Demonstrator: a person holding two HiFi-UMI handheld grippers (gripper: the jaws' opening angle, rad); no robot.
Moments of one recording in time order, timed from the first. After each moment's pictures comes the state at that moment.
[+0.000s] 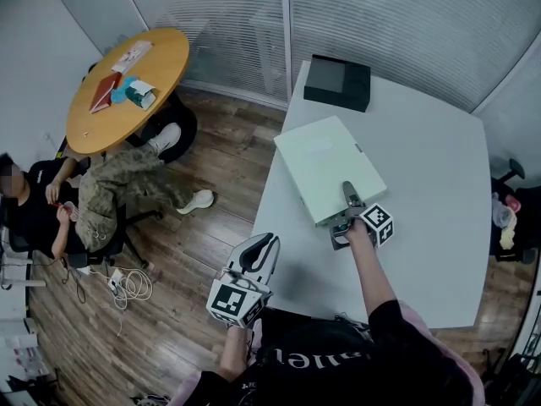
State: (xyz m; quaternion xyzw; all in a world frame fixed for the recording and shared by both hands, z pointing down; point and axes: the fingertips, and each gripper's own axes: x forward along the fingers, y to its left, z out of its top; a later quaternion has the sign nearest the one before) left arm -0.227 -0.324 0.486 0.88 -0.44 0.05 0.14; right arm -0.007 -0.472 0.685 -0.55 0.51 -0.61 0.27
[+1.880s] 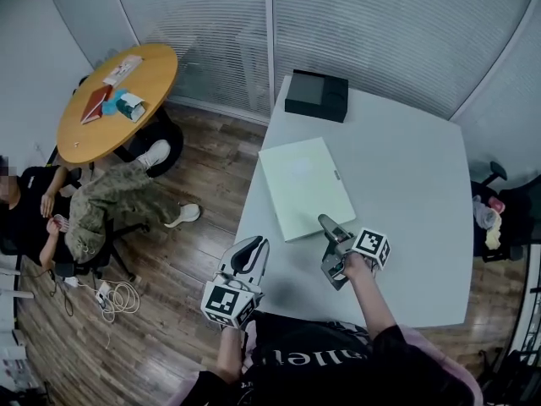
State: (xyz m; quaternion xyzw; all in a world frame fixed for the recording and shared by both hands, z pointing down) left arm -0.213 -0.315 0.482 0.89 -0.45 0.04 0.12; right arm -0.045 -0.374 0.617 -0.43 0.59 -0.66 0.16
